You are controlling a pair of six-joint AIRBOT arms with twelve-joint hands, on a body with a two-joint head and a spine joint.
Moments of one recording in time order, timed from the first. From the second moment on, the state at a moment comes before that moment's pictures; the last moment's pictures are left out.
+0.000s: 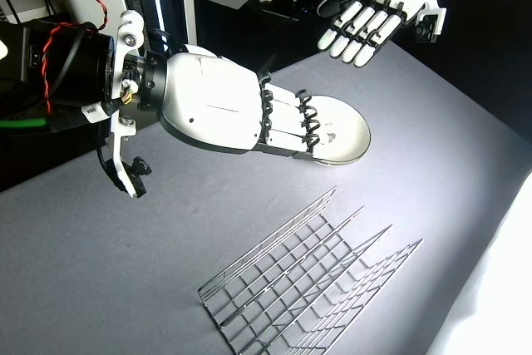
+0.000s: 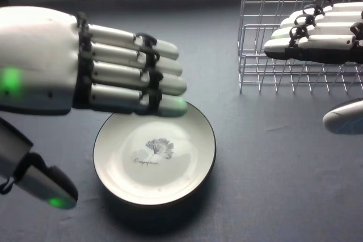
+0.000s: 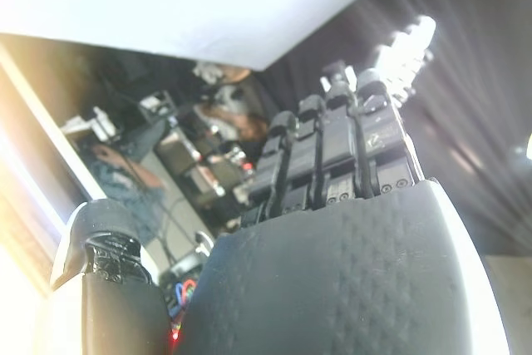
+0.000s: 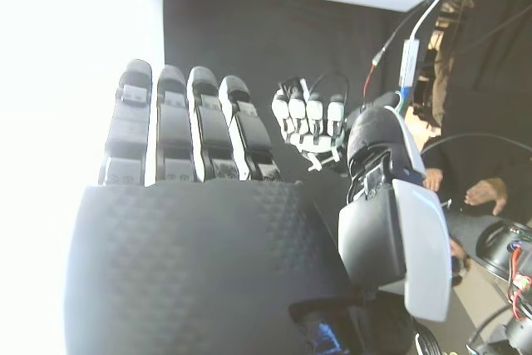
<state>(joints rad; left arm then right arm) 0.19 -0.76 1.13 1.62 -1.04 -0.15 -0.40 -0.64 0.89 -0.87 0.55 -0.15</state>
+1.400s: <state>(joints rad) 0.47 -1.01 1.51 1.76 -1.15 0.00 -0.58 -0.73 0.97 -0.86 0.66 -0.22</state>
